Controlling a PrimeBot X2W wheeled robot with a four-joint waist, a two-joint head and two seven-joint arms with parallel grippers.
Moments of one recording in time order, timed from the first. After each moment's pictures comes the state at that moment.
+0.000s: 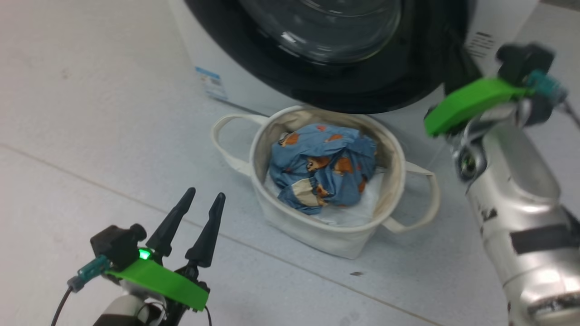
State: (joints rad) left arm -0.29 0.30 -0.43 0.19 -0.69 -0.12 -0.21; right arm -0.94 -0.11 0.13 0.83 0.30 0.13 -0.25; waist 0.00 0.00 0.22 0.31
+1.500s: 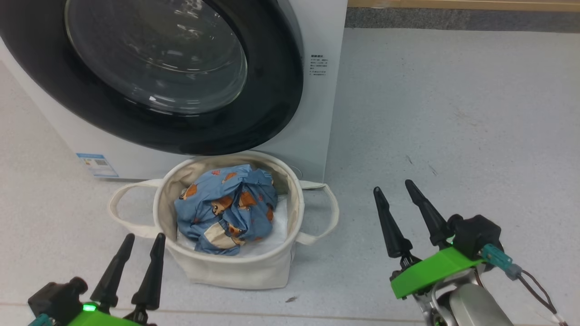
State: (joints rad) left arm -0.04 0.38 -0.26 0.09 -0.71 -0.08 -0.25; right arm -0.20 -0.06 0.25 0.22 0.29 0.13 -0.23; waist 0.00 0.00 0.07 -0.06
